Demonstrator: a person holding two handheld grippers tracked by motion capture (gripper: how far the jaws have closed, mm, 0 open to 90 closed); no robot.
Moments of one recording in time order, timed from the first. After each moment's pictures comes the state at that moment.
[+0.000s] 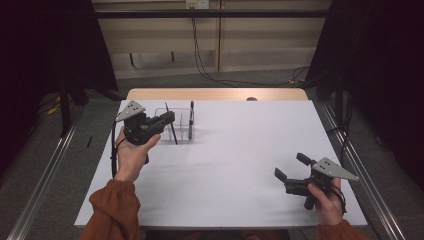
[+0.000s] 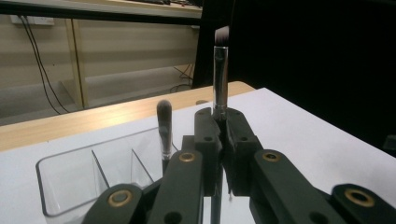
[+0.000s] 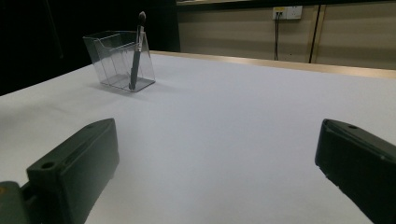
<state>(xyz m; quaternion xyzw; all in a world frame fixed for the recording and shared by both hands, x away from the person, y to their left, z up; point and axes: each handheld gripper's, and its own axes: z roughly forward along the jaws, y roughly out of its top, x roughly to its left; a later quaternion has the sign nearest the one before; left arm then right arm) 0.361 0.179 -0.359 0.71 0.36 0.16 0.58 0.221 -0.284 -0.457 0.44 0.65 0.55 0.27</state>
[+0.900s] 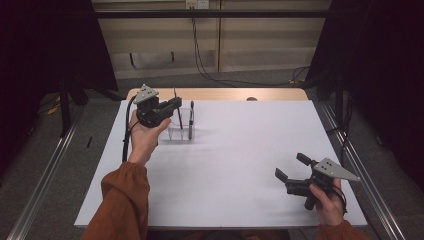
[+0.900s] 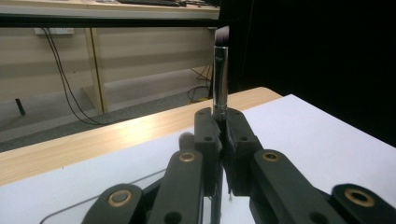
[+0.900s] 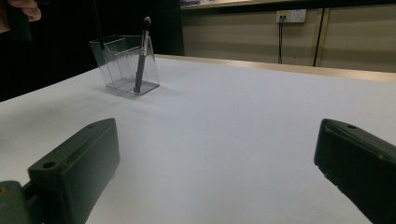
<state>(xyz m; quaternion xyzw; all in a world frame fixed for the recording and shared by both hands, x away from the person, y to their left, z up) 0.407 0.153 -0.356 0.71 0.37 0.20 0.56 0.219 -0.286 -0.456 0.43 0.65 0.56 0.26</state>
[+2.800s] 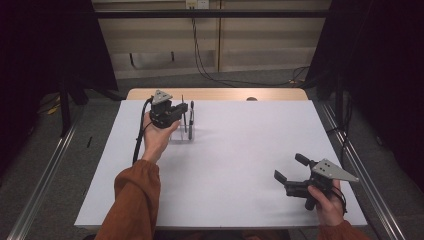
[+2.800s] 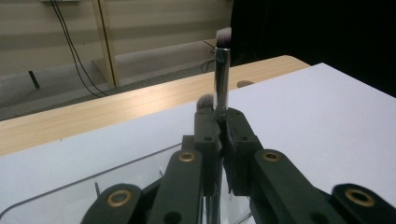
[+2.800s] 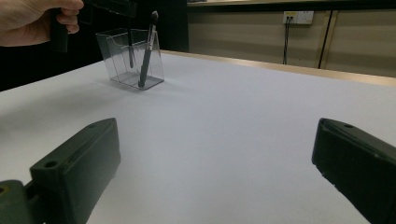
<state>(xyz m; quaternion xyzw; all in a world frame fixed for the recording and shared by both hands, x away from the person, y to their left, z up) 0.431 0.134 -0.398 0.74 0.40 0.20 0.51 0.218 -0.284 -0.457 0.42 0.67 0.56 0.26</state>
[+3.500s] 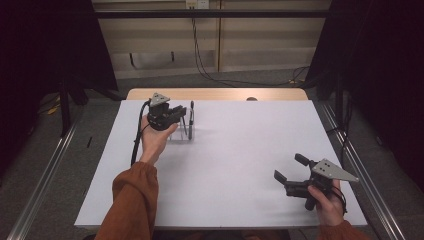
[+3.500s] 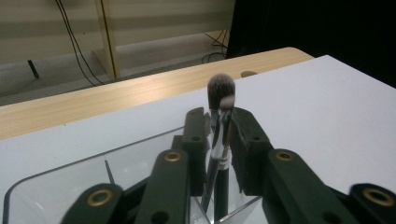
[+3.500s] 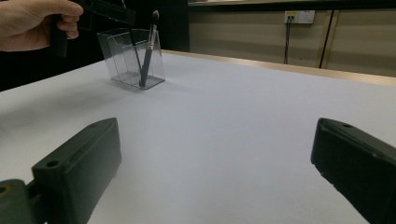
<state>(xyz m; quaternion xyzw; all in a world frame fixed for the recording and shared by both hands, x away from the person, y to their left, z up) 0.431 0.141 -0.404 0.74 0.40 0.19 0.51 0.218 -0.284 -0.457 0.42 0.67 0.56 0.26</state>
